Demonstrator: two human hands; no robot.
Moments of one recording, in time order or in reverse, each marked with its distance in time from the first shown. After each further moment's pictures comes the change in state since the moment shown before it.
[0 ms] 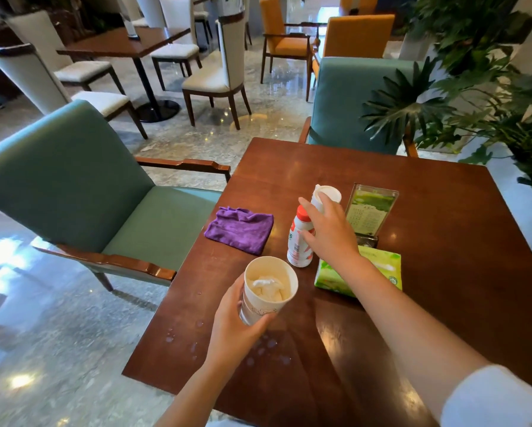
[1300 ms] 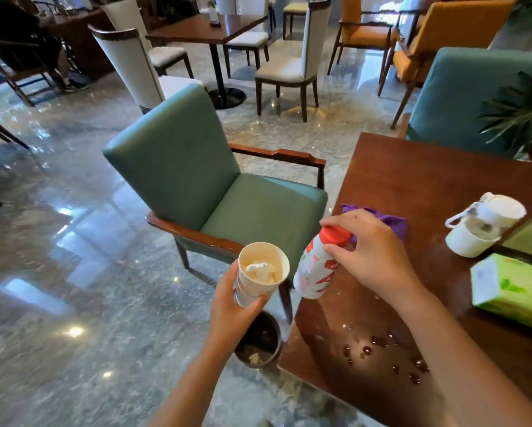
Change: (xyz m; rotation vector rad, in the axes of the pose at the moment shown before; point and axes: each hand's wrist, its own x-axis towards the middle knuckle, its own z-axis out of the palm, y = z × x) left_hand 0.029 -0.132 -0.289 0.048 0.234 -0.059; right_hand -0.010 -0.301 0.036 0.365 0.014 -0.173
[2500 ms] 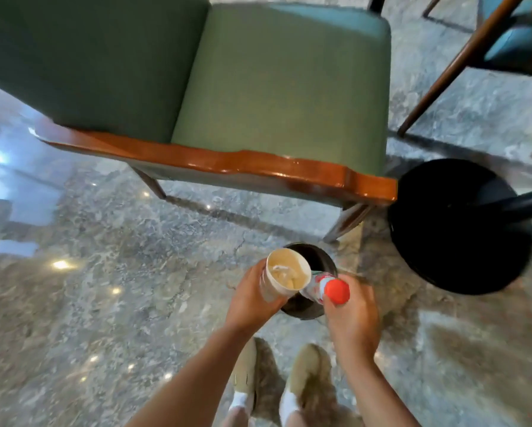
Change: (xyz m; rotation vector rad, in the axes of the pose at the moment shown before) left_hand 0.111 -0.399 0.009 0.168 -0.608 -0.331; right_hand -0.065 0.093 0.508 -0.100 0.090 1.060
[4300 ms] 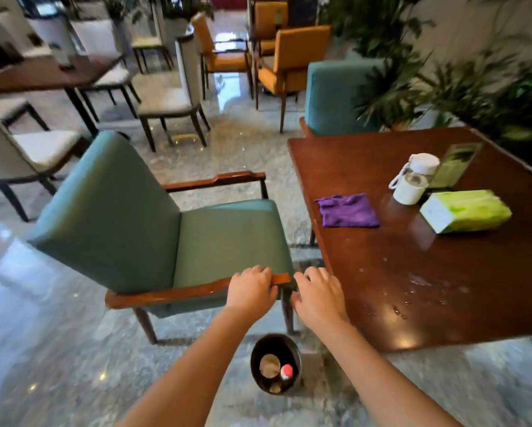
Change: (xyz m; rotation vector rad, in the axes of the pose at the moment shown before) left_hand -0.153 0.344 -0.118 0.978 0.035 0.673; right_hand -0.105 -0.141 -0.311 -0.427 0.160 -0.506
